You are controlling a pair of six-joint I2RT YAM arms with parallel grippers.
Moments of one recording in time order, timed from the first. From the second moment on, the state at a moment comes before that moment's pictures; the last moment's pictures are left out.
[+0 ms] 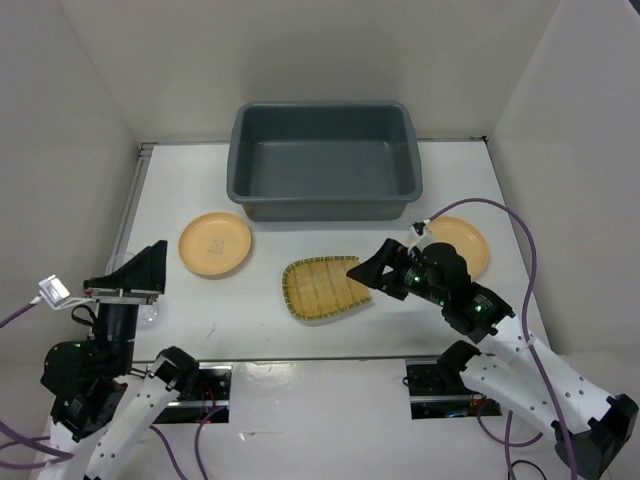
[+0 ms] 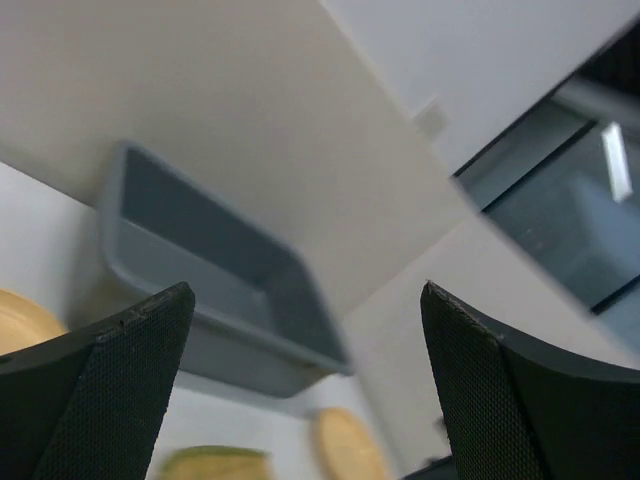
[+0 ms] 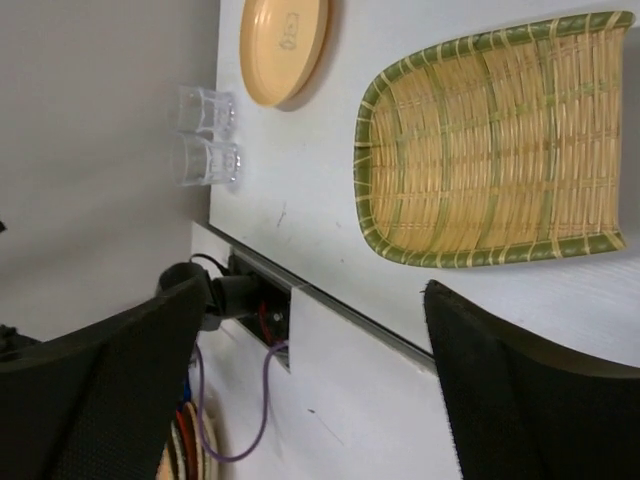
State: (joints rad) left arm -0.52 0.00 0.65 -0.23 -0.43 -0.63; right arm 0.65 0.67 0.62 -0.36 -0.17 1.00
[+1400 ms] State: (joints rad) left arm -0.54 0.96 0.94 -0.94 0.29 -0.52; right arm 0.68 0.76 0.39 -0.43 -0.05 1.47
